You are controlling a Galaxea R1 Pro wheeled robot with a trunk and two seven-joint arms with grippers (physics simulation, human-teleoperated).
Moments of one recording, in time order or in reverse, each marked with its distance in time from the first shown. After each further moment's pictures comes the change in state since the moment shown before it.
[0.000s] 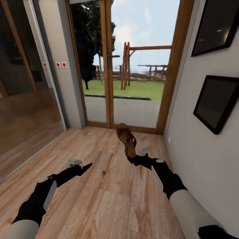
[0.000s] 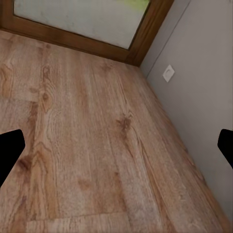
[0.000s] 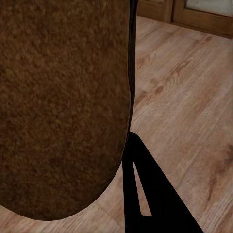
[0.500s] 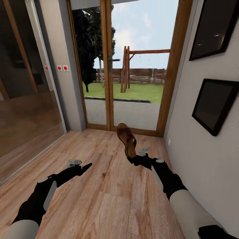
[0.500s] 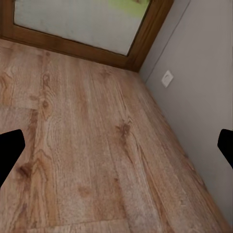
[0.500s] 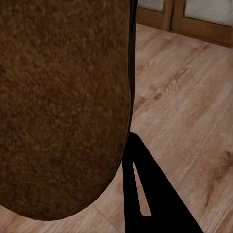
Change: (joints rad) left arm 0.000 0.000 0.002 -0.002 0.000 0.000 0.000; right arm 0.000 0.000 0.000 0.000 -0.001 0.000 0.000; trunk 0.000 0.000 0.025
